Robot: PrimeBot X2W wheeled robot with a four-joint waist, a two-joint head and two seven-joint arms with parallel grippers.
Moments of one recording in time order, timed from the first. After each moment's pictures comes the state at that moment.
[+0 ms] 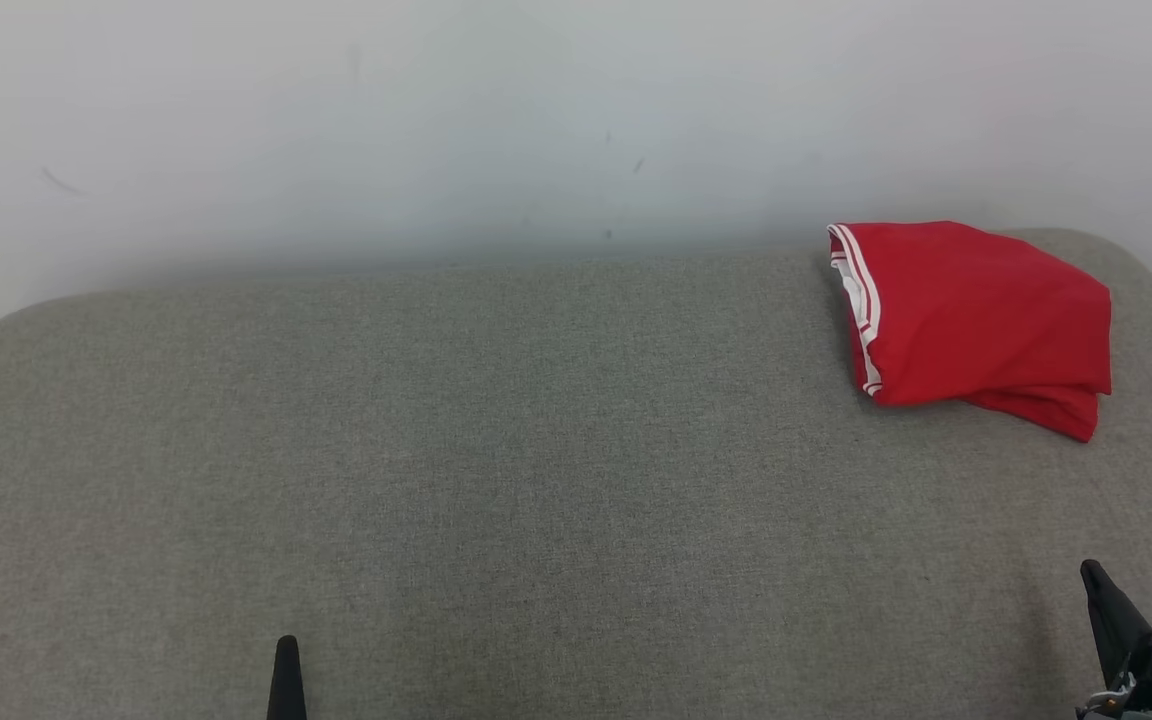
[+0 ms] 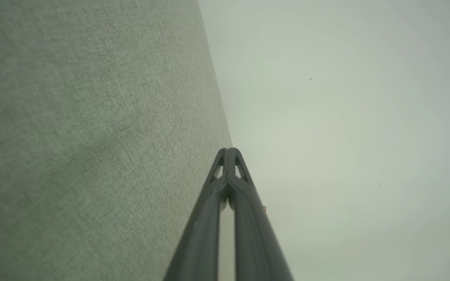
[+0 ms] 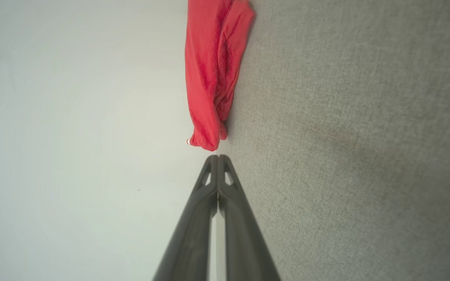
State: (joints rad) left arm -0.07 0.04 -0.18 0.20 -1.42 -0.12 -0.26; right arm -0.20 -0.12 -0.33 0.38 1.39 0.13 0.36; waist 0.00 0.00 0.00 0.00
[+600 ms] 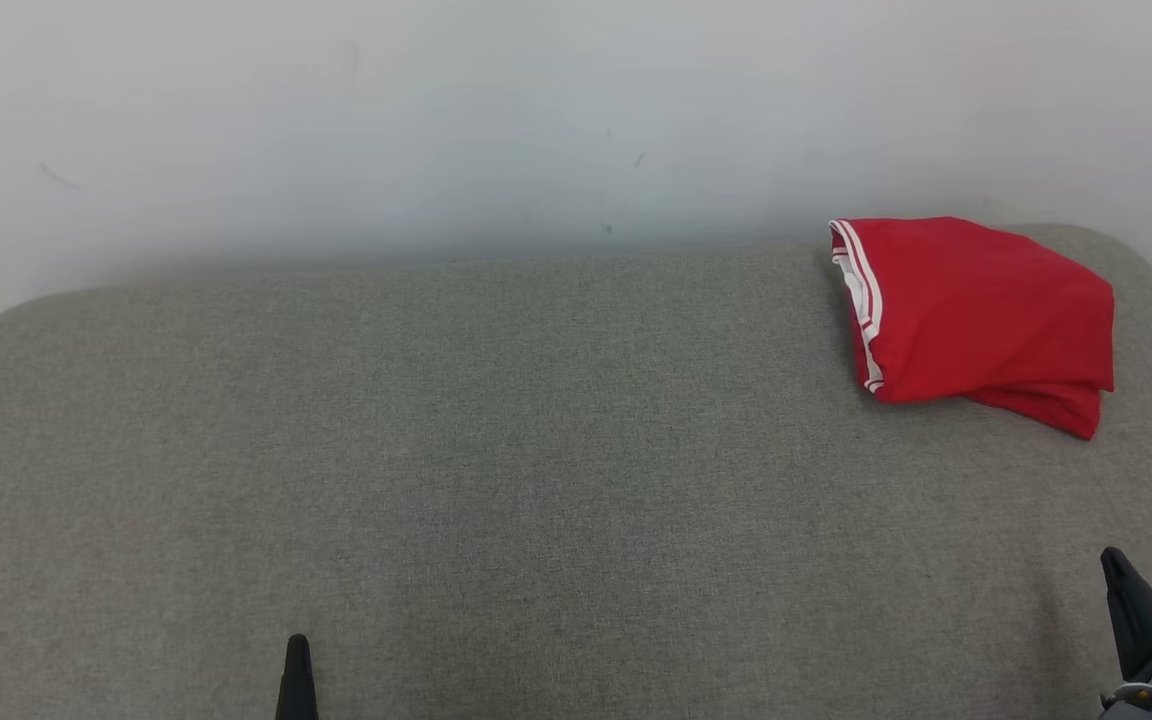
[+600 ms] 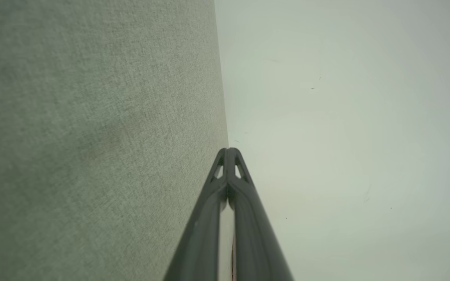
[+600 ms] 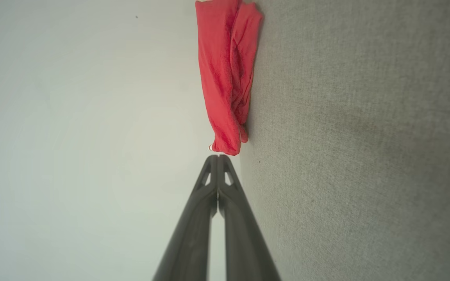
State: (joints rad) left arm -0.09 0.05 -0.22 0.21 -1.57 -0.13 -0.26; right arm -0.22 -0.12 -0.40 0.39 1.52 0.13 0.44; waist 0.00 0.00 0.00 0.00
